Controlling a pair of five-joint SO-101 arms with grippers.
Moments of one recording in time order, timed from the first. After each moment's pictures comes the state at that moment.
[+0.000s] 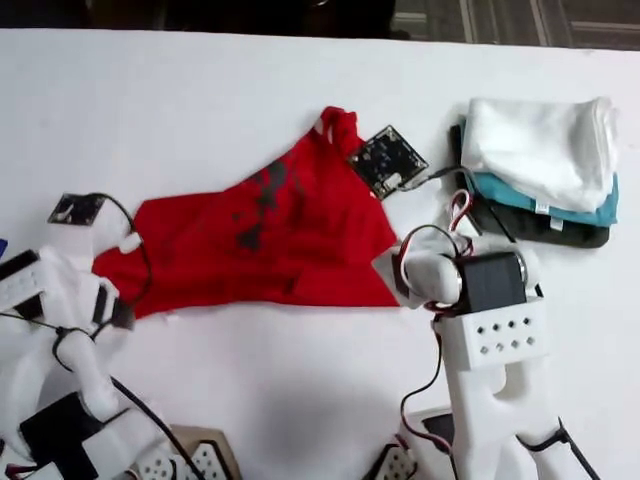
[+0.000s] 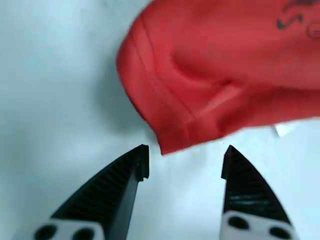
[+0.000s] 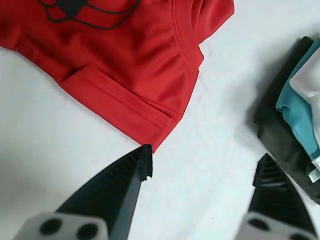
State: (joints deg) left arm -41.5 -15.2 48.1 58.3 -34.4; right arm -15.5 -40.7 23.2 87.3 27.6
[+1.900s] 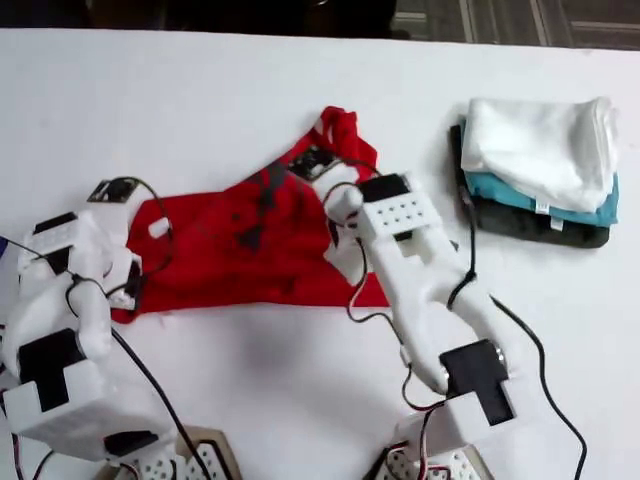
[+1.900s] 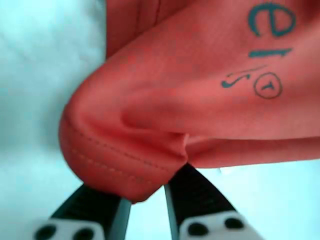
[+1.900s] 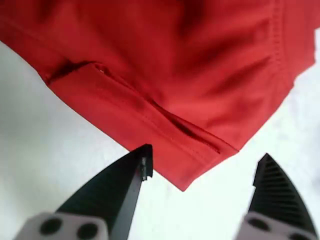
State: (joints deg) left arm -31.5 6.4 34.3 63.8 -25.0; right arm -21.7 1.9 17.6 75.8 26.9
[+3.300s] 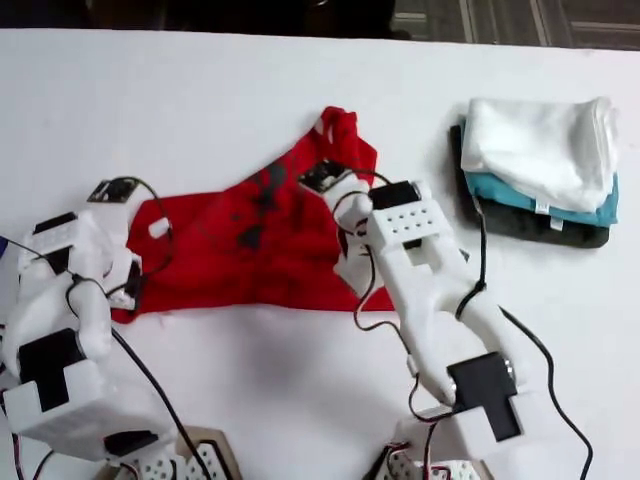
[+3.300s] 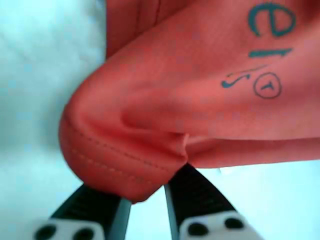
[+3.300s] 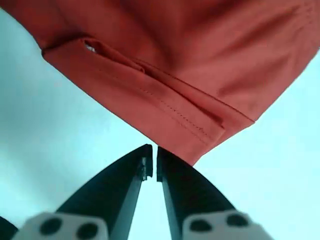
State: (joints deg) left arm -31.5 6.4 34.3 63.8 -25.0; right arm -20.7 -2.2 22.2 78.9 26.8
